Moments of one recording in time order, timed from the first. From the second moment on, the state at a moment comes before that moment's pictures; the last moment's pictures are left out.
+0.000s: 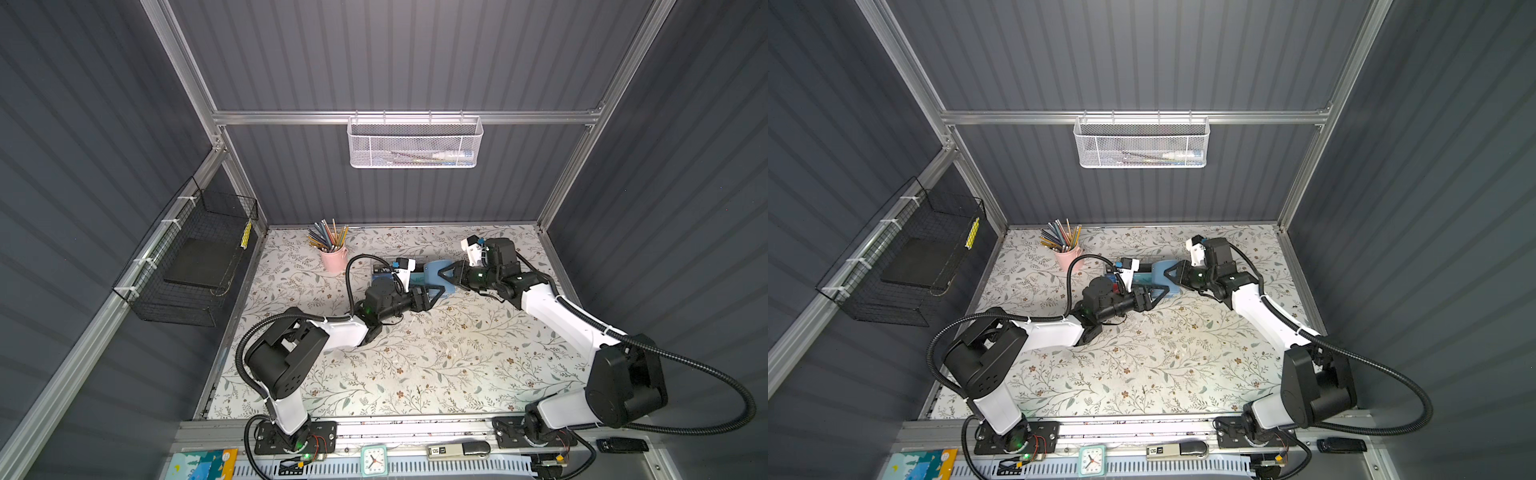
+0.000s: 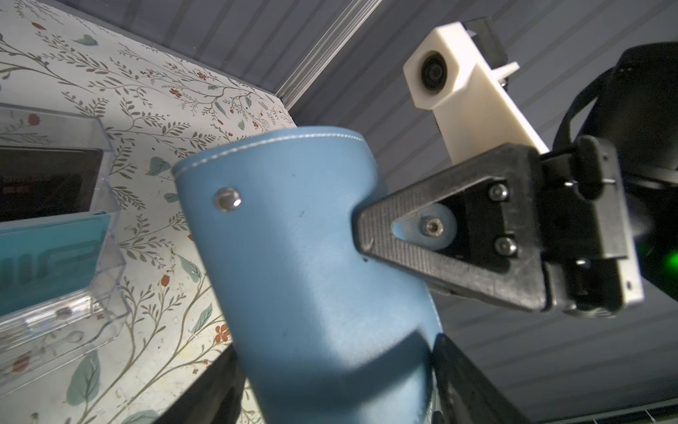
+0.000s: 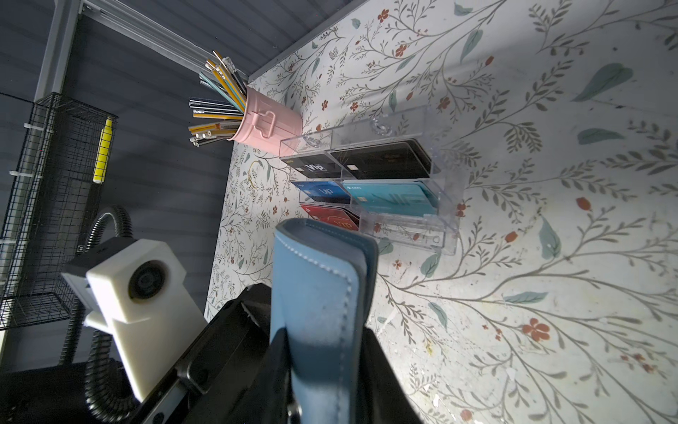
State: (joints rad) left arm -0.75 1.75 0.83 0.80 0.40 -0.78; right arm 0.33 1.45 1.05 -0.24 -0.52 0.62
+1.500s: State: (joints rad) left arm -0.73 1.75 0.81 0.77 0.40 -0.82; right arm 0.29 1.40 0.90 -0.12 -0.56 0.62
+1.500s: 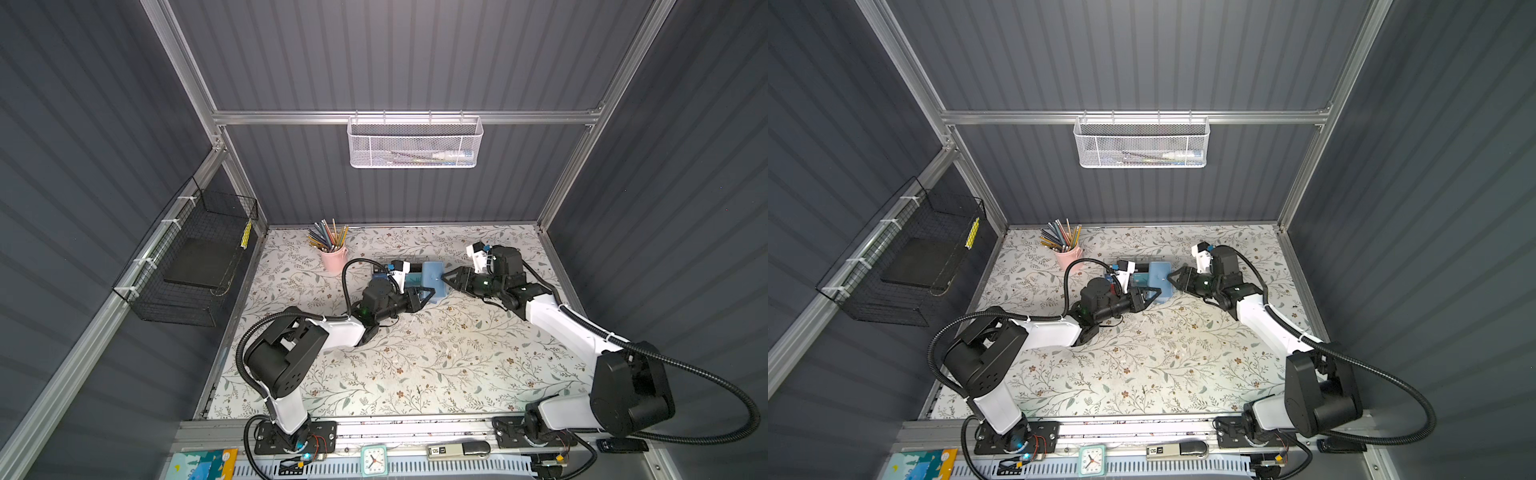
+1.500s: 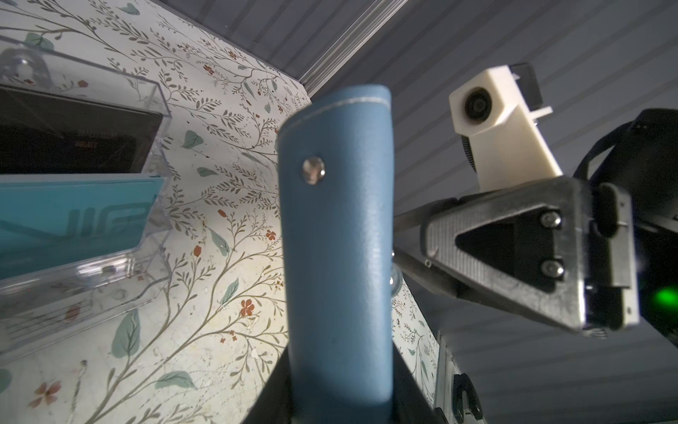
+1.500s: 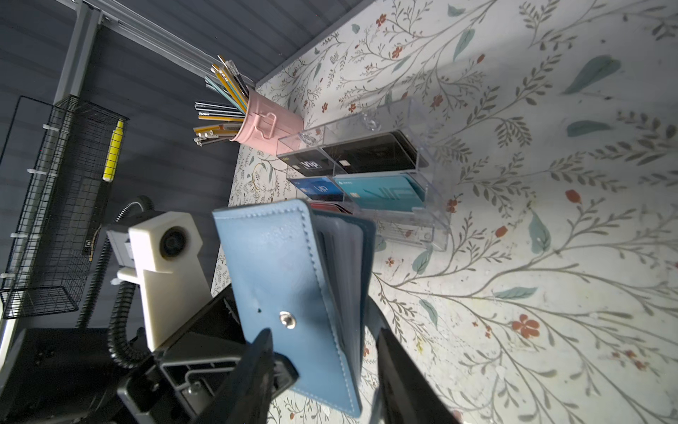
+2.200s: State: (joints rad) left arm -0.72 1.72 0.81 0.75 0.39 -0.82; right arm 0.26 1.43 0.79 0.00 -0.60 0.65
